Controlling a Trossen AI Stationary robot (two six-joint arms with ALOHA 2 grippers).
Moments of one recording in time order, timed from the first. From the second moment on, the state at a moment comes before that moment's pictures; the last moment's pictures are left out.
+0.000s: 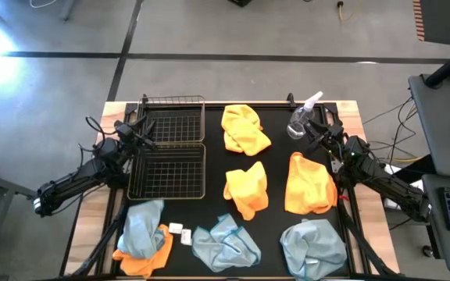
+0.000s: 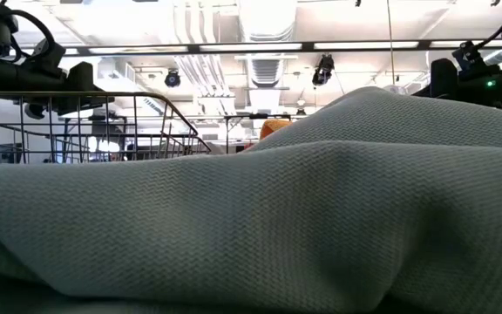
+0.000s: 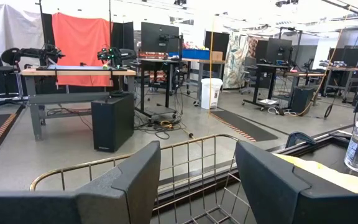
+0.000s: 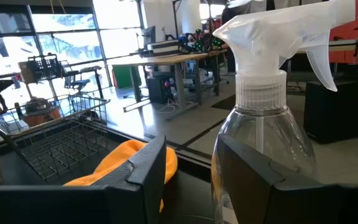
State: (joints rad) left arm 0.48 0.00 0.03 0.07 -0.53 -0.01; right arm -0.60 0.01 0.01 0.04 0.21 0.10
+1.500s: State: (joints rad) left arm 0.48 0.00 0.03 0.07 -0.53 -0.01; right arm -0.60 0.01 0.01 0.09 0.21 0.16
